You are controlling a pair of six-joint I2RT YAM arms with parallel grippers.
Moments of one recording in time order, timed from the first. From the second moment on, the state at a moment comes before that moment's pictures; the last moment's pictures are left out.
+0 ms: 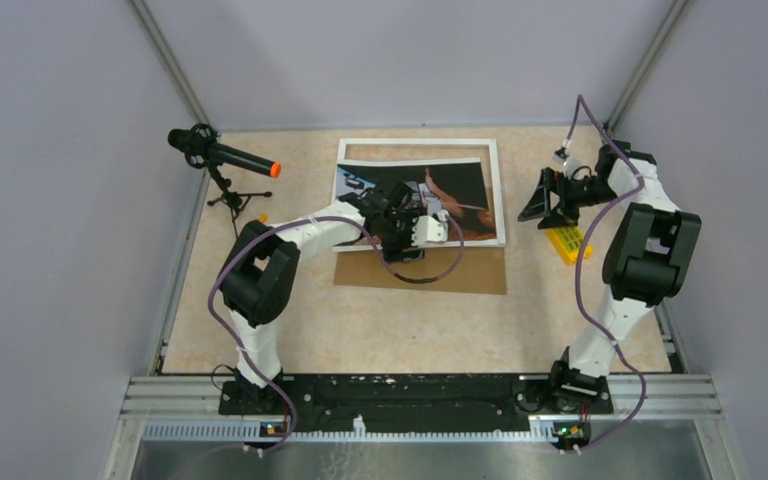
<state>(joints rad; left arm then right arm) -0.66 1.92 1.36 -0.47 0.40 0.96 -0.25 1.92 1.52 -1.08 -0.85 -0.33</state>
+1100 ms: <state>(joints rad) -0.27 2.10 1.64 -0.37 0.06 0.11 -0.06 2.24 1.84 -0.91 -0.65 -0.13</state>
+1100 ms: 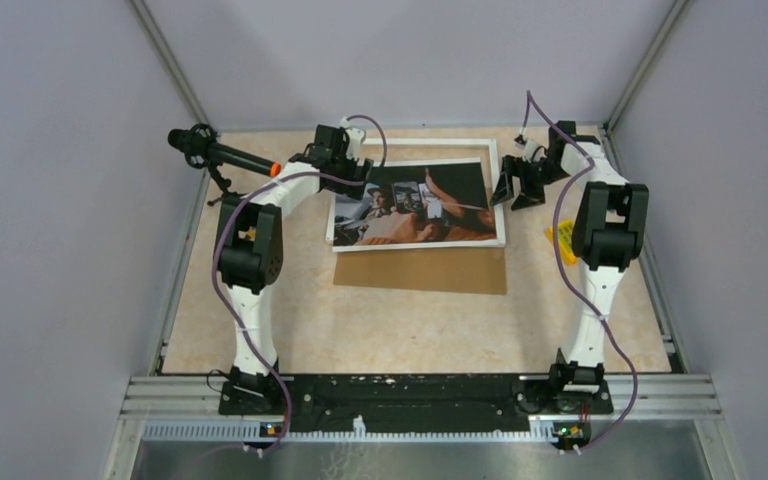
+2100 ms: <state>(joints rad) -0.25 2.14 1.60 -0.40 0.15 0.13 -0.03 2.28 1.83 -0.95 -0.63 -0.19</state>
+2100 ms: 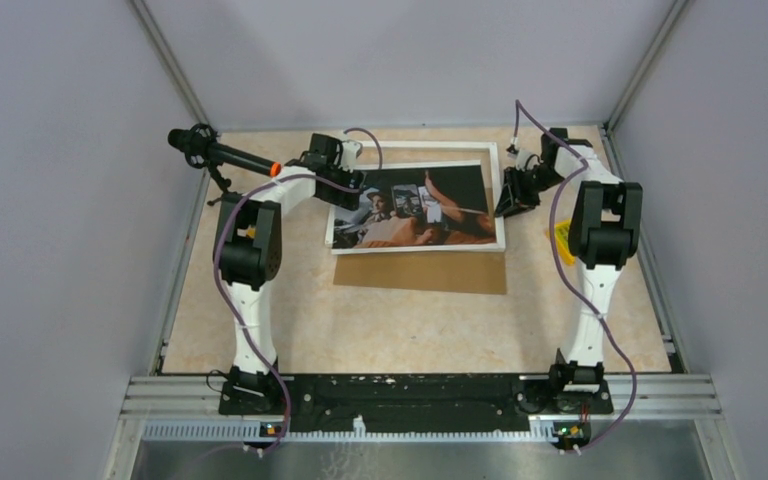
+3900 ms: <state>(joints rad) -0.48 1.43 1.00 -0.72 0.38 0.84 -0.10 1.94 1.44 -1.04 -0.63 -0.31</state>
